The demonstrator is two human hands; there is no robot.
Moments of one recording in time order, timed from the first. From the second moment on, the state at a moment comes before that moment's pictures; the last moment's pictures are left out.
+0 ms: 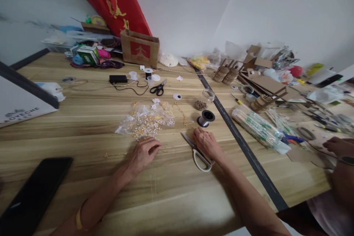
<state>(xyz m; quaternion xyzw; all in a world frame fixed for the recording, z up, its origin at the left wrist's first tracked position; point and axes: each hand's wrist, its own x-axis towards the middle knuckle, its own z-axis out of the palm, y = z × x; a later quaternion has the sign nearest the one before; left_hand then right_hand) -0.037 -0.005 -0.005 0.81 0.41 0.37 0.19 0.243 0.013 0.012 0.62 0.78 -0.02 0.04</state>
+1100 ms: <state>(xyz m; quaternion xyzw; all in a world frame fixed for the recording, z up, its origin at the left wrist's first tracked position) -0.040 -0.006 -0.005 0.82 0.41 0.34 0.20 0.318 0.031 0.018 0.75 0.65 0.01 0.12</state>
